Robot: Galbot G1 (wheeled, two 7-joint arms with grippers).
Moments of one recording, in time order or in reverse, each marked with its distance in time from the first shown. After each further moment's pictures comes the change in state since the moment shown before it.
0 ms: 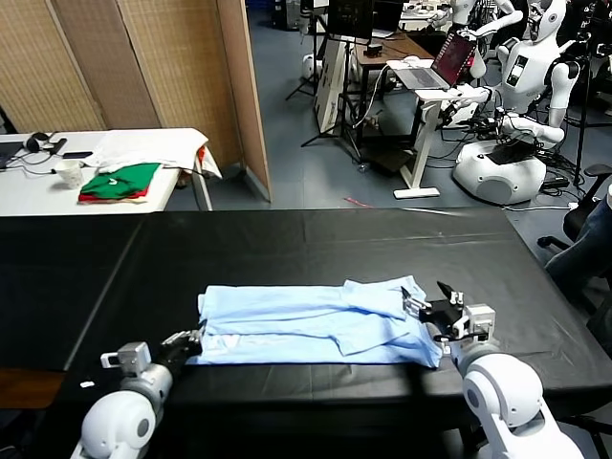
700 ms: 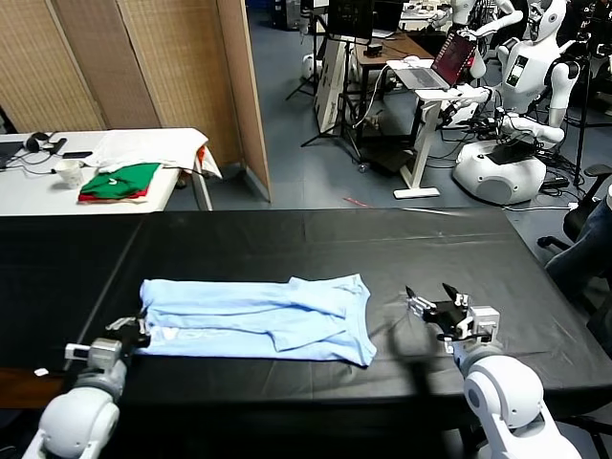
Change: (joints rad) left arm 0.032 0.147 -0.080 0.012 0.283 -0.094 -0.024; right arm -0.033 0.037 0.037 -0.014 -0.009 0.069 0.006
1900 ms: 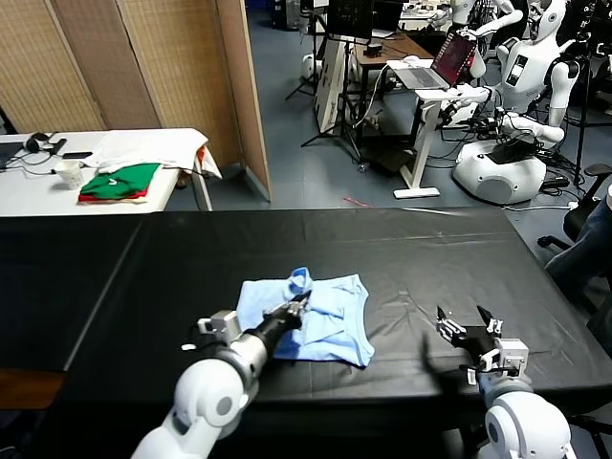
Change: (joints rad) left arm -0.285 -0.272 0.514 -0.074 -0.546 0.104 -0.091; right arm -0.152 0.049 0.120 0.032 -0.121 0.025 -0.026
